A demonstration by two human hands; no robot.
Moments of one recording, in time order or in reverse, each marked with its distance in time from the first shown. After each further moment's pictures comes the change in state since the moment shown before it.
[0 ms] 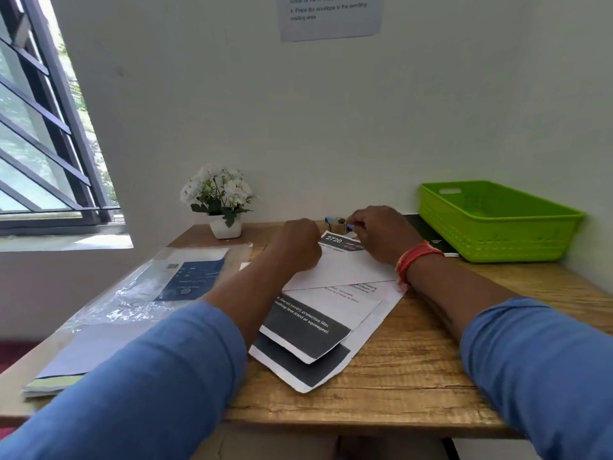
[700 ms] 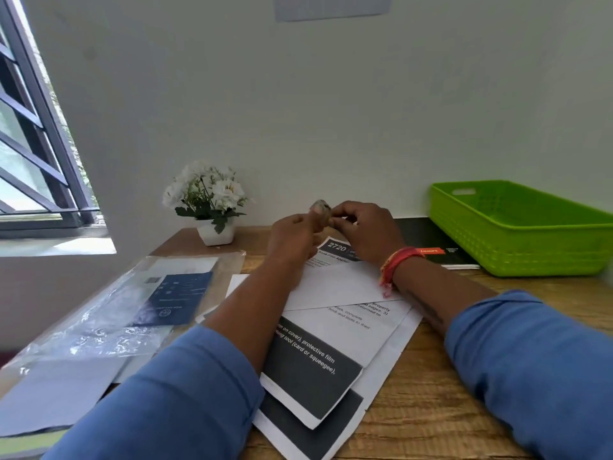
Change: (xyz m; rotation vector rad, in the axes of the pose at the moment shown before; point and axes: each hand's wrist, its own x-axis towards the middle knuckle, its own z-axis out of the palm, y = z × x) left_hand 0.035 -0.001 0.023 -1.307 0.183 -0.376; right_hand 0.035 -0.018 0.028 0.496 0.166 0.072
